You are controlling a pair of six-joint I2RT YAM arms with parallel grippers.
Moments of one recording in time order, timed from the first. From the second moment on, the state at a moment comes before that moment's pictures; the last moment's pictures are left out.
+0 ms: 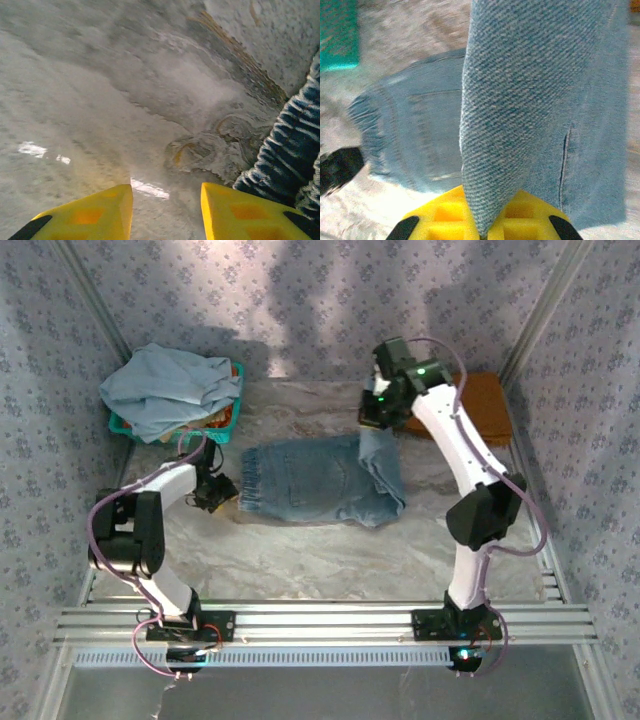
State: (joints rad) left arm -0.12 1.64 0.93 -0.58 0.12 -0.68; right arm 0.44 1.92 2.13 -1.28 -0.19 0.51
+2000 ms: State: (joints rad) left arm -0.12 1.41 0.99 -0.76 0.08 -0.68; right arm 0.65 1.96 1.91 -0.93 -0.37 0.71
